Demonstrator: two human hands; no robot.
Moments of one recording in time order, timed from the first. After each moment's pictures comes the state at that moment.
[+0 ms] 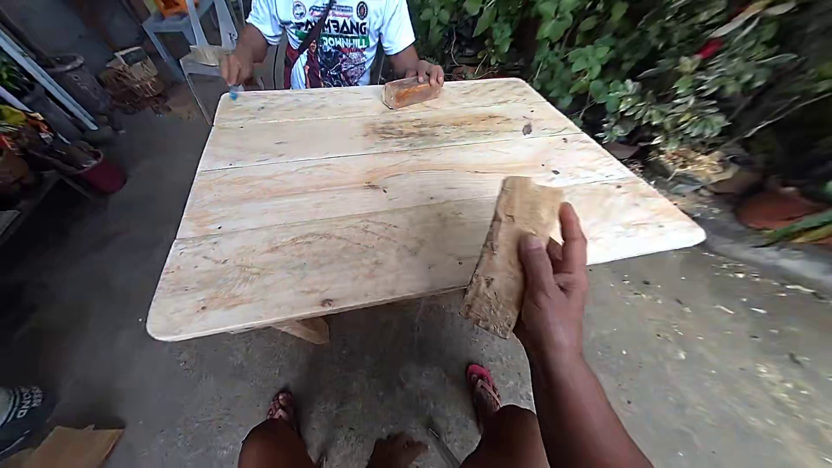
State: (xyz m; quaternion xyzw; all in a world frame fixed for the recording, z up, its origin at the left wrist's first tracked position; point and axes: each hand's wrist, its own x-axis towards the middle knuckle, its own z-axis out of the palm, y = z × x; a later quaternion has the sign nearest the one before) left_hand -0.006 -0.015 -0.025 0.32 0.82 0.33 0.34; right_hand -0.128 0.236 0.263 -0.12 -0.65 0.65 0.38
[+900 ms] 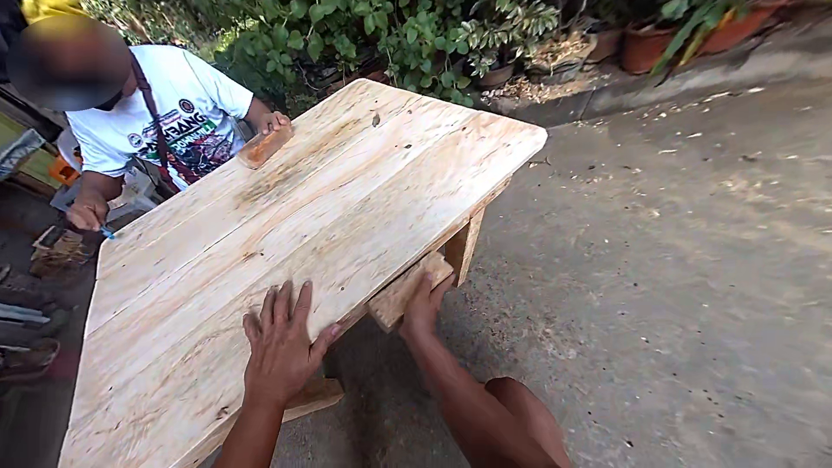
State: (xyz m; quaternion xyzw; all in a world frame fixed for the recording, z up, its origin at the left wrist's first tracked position) left_hand -0.240 0.075 0.201 0.41 0.90 0.00 -0.15; right_hand -0.164 0.263 0.122 -0.45 -0.34 0.71 0.42
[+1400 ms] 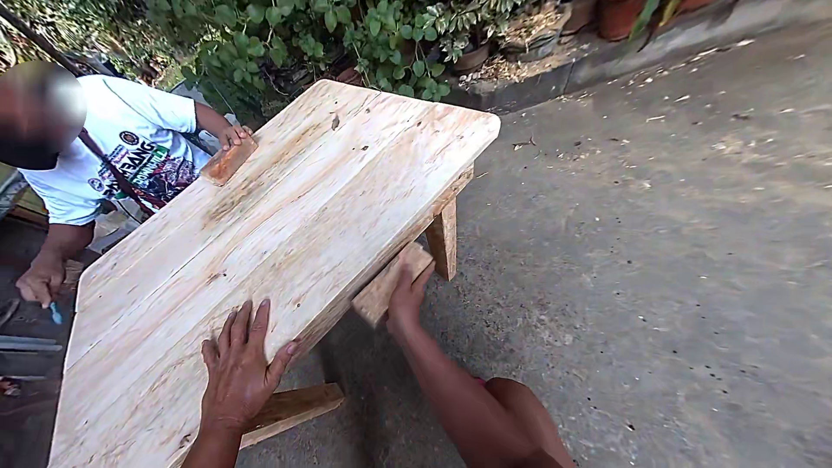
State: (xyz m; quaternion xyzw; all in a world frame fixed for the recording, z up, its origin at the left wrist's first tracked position) left_hand -0.244 0.072 0.202 0.41 0.90 -0.02 -0.16; right_hand -0.148 0.303 0.115 -0.43 -0.33 0.74 0.40
